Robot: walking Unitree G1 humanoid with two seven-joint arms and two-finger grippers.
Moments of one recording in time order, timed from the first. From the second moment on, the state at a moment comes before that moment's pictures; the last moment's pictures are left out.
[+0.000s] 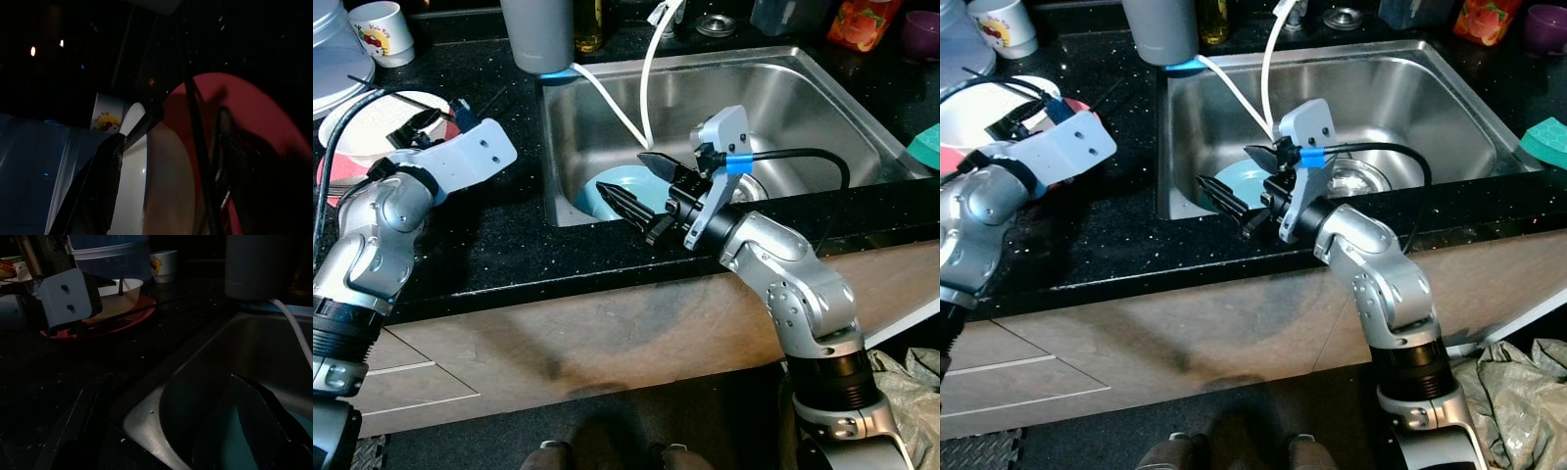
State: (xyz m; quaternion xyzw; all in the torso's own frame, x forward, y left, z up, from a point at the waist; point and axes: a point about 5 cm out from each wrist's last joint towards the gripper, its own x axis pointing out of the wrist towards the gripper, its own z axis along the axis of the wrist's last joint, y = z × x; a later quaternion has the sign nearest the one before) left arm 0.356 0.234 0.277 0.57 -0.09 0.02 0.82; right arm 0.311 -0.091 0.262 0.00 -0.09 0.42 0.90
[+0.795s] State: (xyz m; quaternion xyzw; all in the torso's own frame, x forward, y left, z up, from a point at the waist) left arm 0.369 0.234 0.287 0.58 -0.13 0.02 0.80; right arm 0.311 -0.091 0.262 0.00 -0.09 0.42 0.90
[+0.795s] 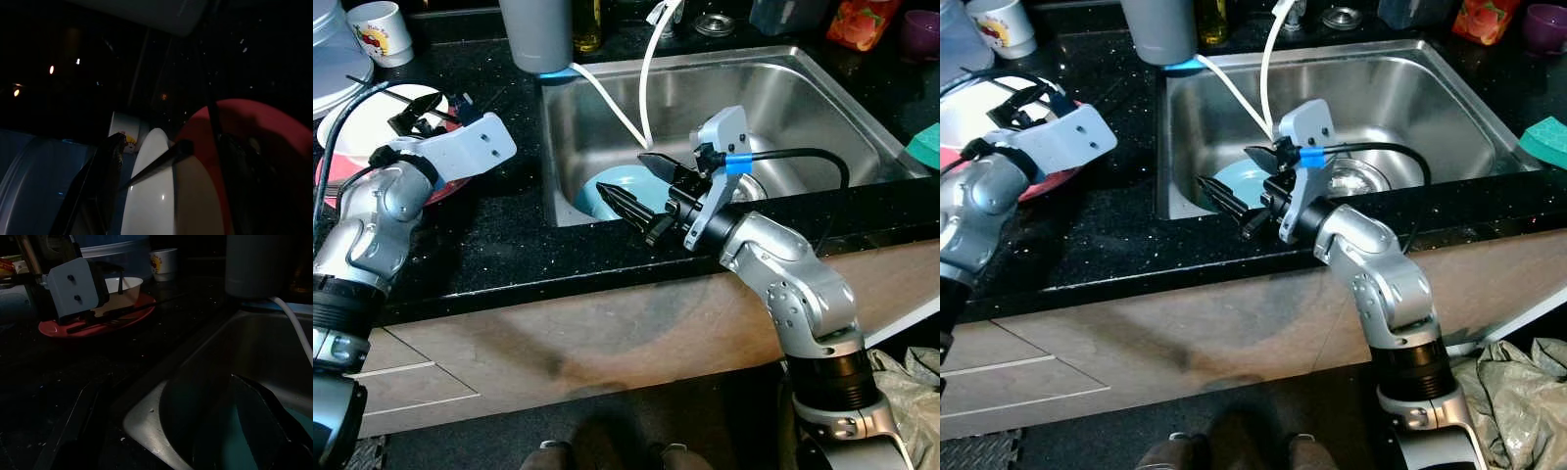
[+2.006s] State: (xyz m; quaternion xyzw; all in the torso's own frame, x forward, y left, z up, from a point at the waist) left arm 0.370 0.230 0.297 0.58 -0.16 0.02 0.80; right arm 0.311 -0.092 0.262 0.00 -0.09 0.42 0.91
